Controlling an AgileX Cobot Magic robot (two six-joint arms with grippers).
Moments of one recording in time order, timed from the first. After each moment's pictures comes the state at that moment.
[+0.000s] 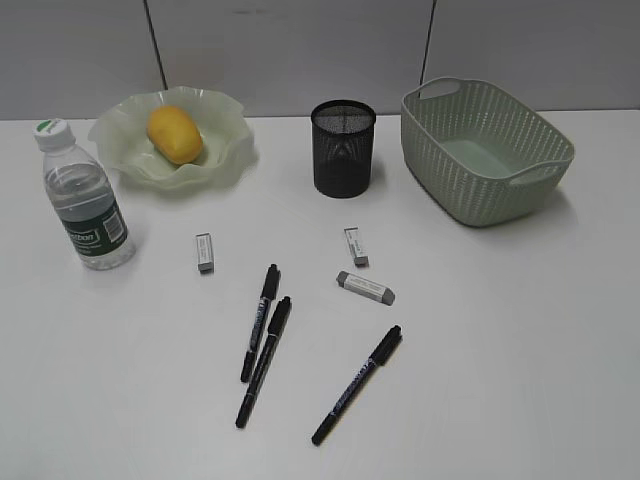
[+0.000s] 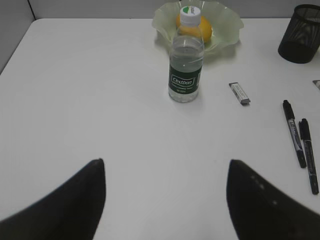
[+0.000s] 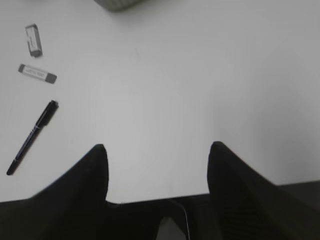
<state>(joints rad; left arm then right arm) 0.02 -0.01 -0.53 -0.08 1.07 0.01 0.14 0.87 -0.94 0.00 1.12 0.26</state>
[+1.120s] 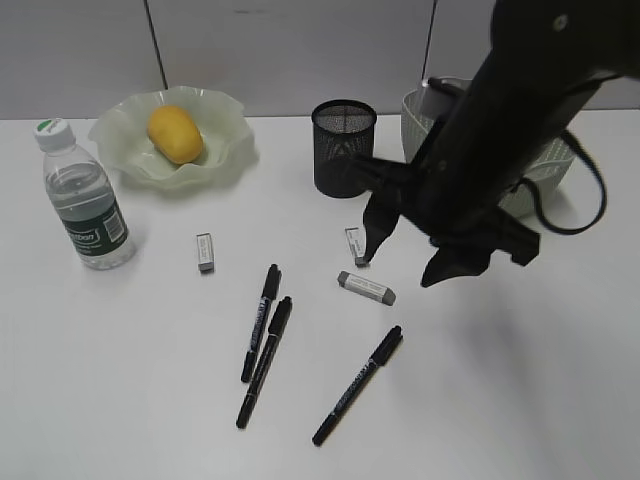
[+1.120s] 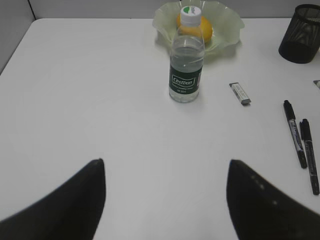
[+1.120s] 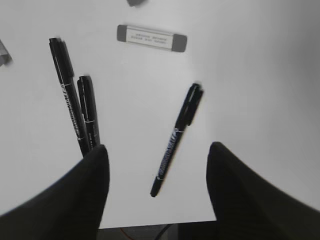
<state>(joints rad) 0.02 -0.01 -0.53 -0.08 1.07 0.01 0.61 1.70 -1.16 0.15 0.78 0.84</state>
